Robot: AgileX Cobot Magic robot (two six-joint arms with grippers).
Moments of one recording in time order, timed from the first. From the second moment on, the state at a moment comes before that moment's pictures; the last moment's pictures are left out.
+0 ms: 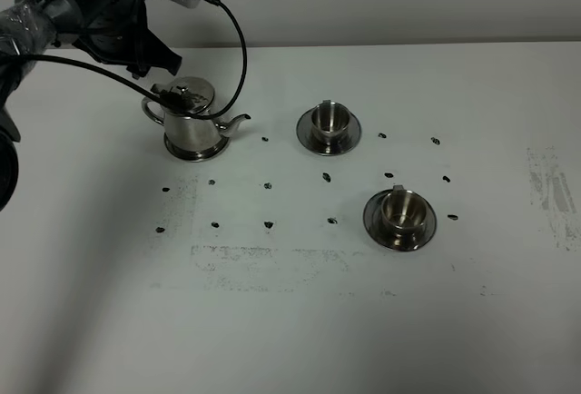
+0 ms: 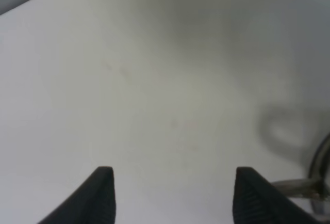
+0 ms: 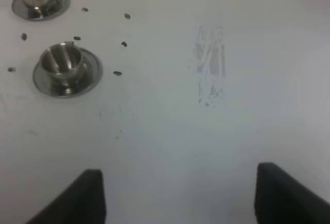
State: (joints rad) left arm -0.24 2.38 -2.15 0.40 0.98 0.02; right arm 0.08 0.06 -0.52 0.03 1.11 -0.06
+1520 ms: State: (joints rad) left arm -0.16 2.07 -1.71 0.25 0.86 0.02; right arm 0.08 0.06 -0.52 0.03 1.11 -0.06
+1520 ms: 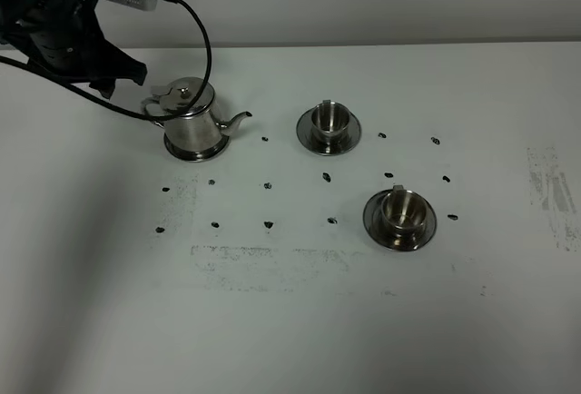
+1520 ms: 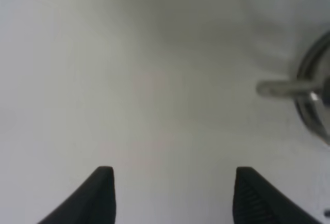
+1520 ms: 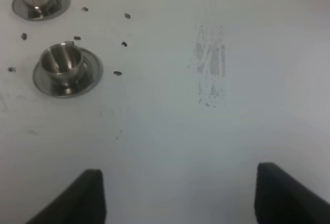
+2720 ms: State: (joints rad) left arm -0.19 2.08 -1.51 0.17 0.33 -0.07; right arm 0.08 0.06 -0.52 0.03 1.11 -0.06
